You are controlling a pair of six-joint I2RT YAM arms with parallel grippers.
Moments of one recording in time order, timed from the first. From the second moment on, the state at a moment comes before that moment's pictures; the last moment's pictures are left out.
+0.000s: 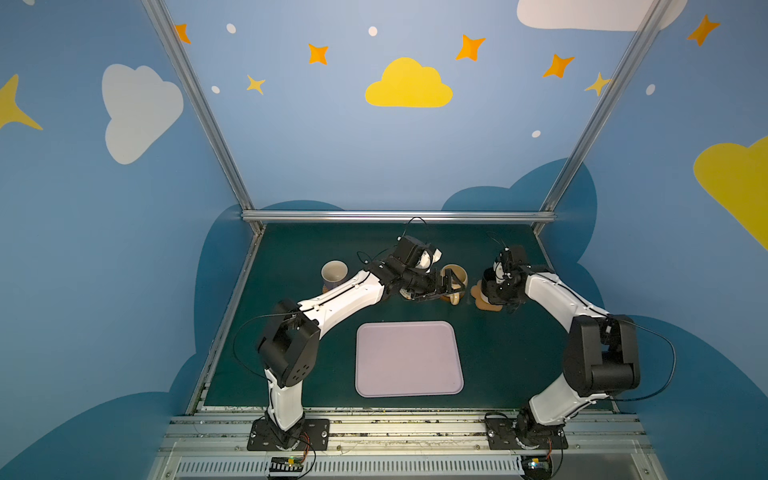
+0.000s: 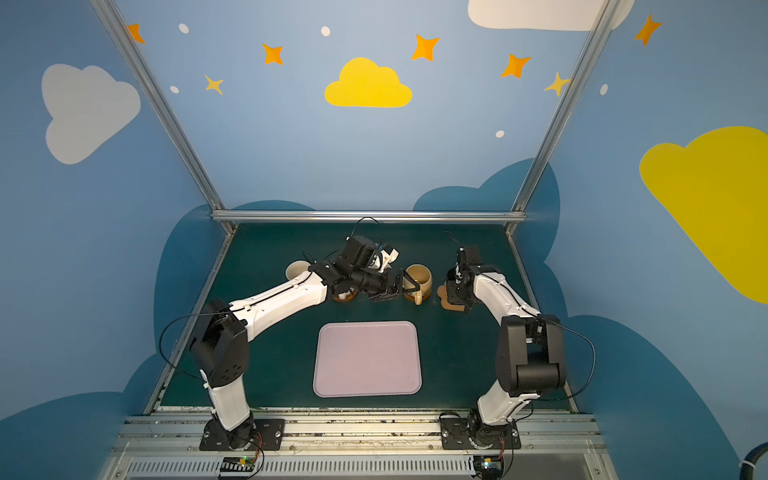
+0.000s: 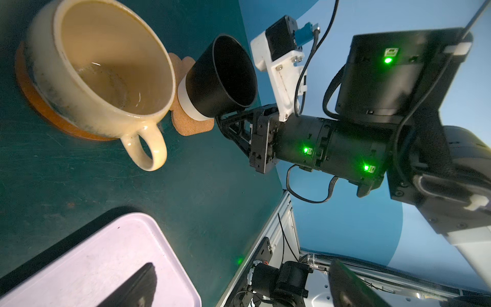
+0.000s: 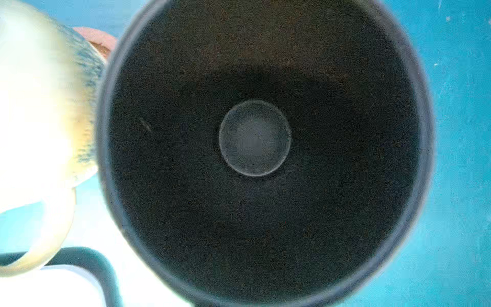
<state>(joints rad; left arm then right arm) -0.73 1.86 1.53 -0.33 0.61 -0.79 0.12 1.63 1.14 -0.72 0.08 0.09</state>
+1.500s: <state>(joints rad) -0.73 1.78 1.47 -0.30 0.54 -0.79 0.14 1.53 1.10 -0.71 0.11 0.18</state>
